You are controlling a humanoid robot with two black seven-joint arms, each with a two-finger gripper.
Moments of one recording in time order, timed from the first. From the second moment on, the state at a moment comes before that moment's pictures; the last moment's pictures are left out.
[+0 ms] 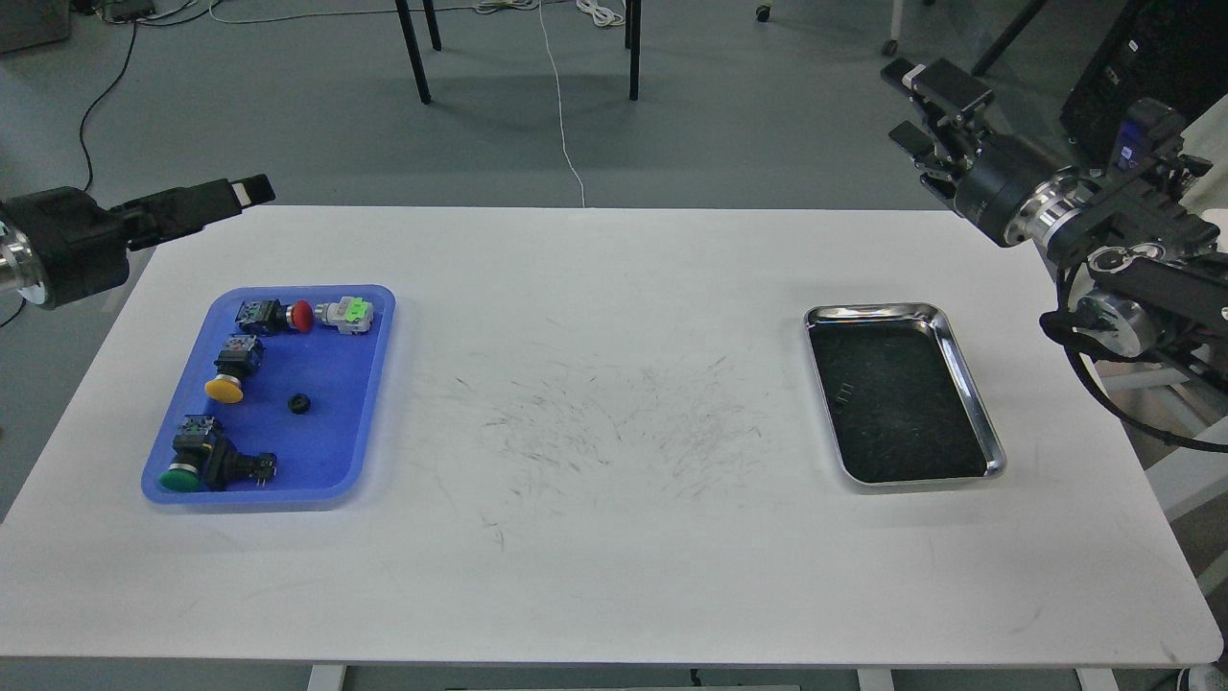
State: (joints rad) left arm -1.19 1.03 0.13 -1.22 1.05 -0.08 -0.49; right arm 1.13 -0.66 -0.01 1.01 -0.37 -0.05 0.48
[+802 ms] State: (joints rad) left arm -1.04 0.92 0.14 -1.16 1.47 0.01 -0.49; right arm 1.11 -0.67 -0.01 1.02 -0.37 -0.07 0.48
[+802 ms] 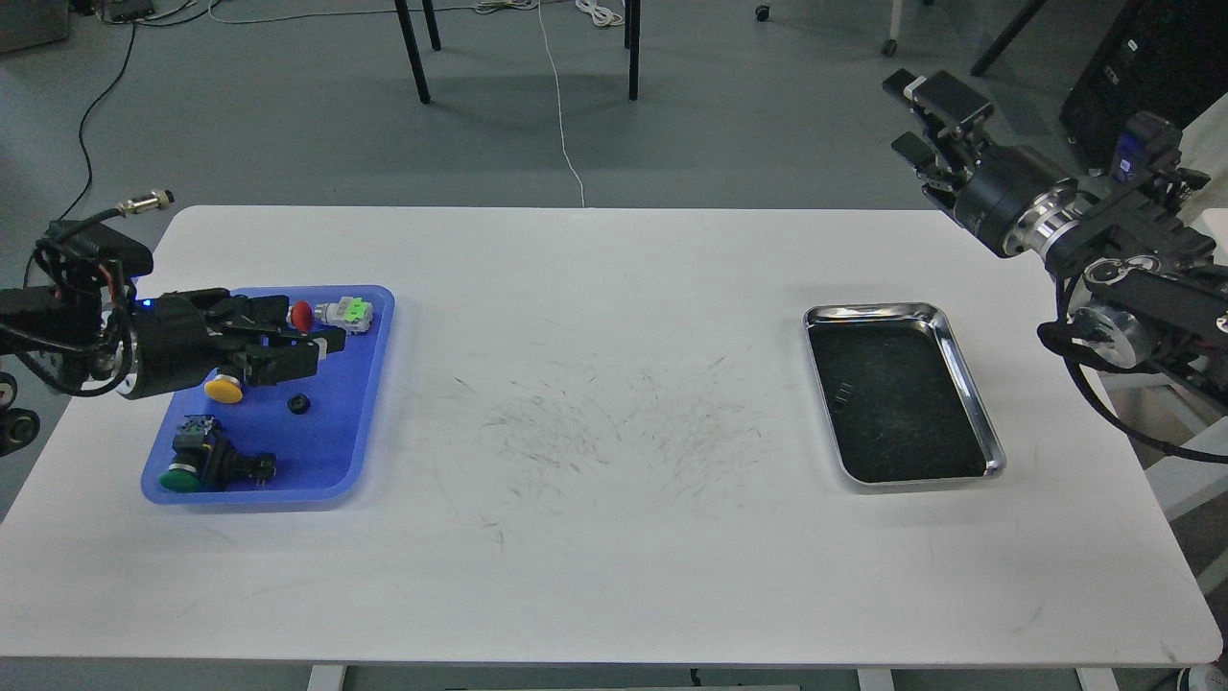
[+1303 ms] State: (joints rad) left arm -0.97 0.82 0.17 -1.01 1.55 0.05 -0.49; right arm 1.10 -0.67 -0.01 1.02 -0.37 -0.07 0.48
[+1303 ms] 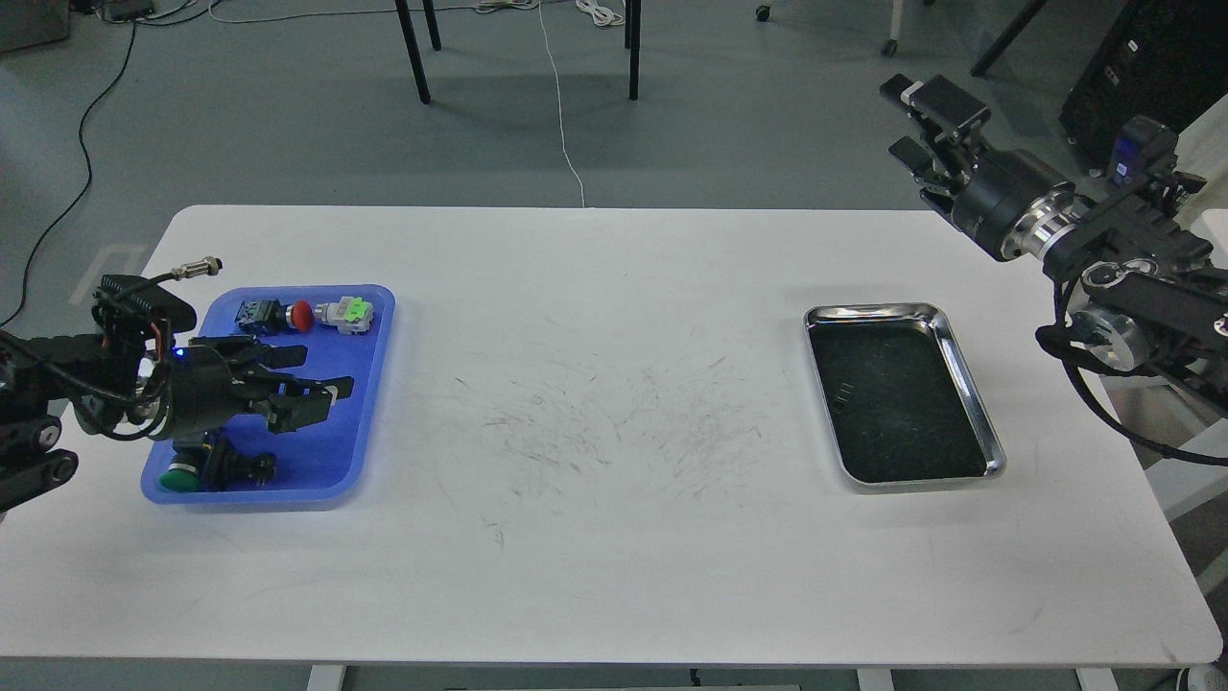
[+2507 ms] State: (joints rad) left arm -0.93 0.80 0.12 -0.91 1.57 0.07 -0.49; right arm 1.09 -0.66 -0.02 1.02 -0.37 -0.07 0.48
